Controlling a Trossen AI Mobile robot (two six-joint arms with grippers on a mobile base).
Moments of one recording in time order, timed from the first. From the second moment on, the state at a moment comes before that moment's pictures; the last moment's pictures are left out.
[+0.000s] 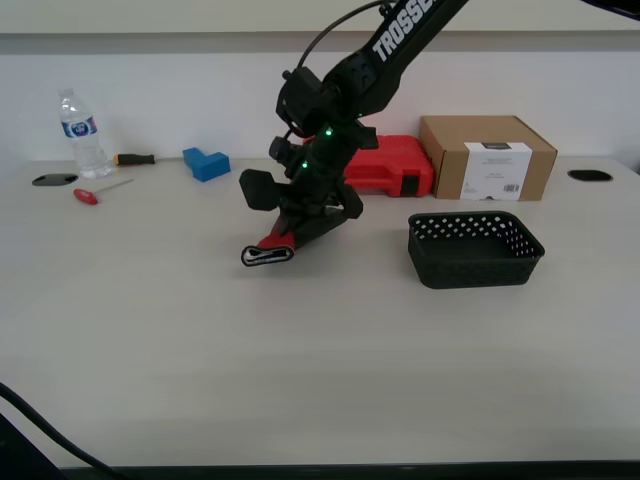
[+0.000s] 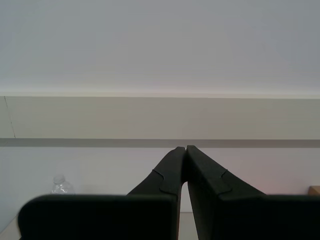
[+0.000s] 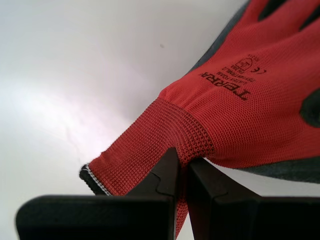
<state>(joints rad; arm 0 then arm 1) 0.69 2.61 1.85 -0.34 -0.32 0.30 0.00 1.05 0.52 0.61 0.00 0.00</state>
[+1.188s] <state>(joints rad) 0.46 1.67 0.93 -0.36 0.13 0.14 0.00 1.05 0.52 0.60 -0.01 0.00</state>
